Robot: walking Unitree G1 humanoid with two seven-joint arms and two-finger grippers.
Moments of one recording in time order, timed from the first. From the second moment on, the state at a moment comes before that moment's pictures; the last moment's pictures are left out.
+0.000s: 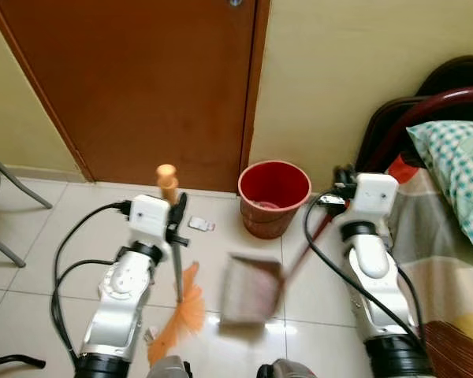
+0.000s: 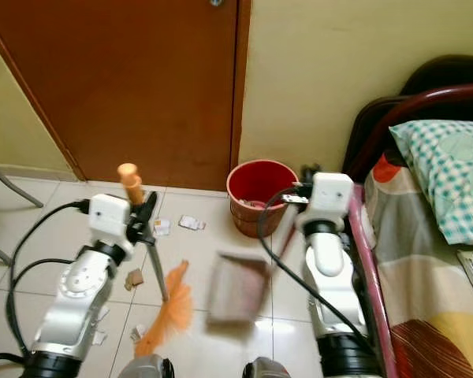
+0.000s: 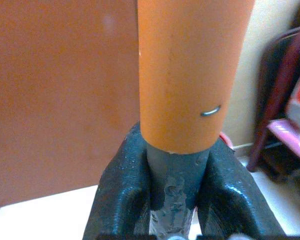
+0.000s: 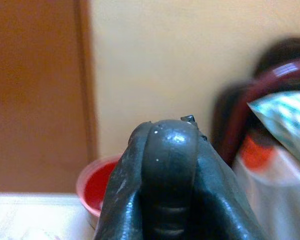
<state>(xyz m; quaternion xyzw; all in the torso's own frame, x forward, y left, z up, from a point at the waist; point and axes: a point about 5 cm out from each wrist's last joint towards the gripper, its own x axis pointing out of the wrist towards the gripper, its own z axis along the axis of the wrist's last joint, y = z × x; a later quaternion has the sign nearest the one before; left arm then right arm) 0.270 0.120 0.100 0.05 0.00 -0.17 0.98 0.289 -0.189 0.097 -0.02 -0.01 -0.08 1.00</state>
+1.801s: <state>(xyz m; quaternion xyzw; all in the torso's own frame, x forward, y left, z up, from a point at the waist) 0.282 0.142 0.128 0.01 0.00 -0.13 0.99 0.310 -0.182 0.090 -0.02 0.02 -0.09 1.00</state>
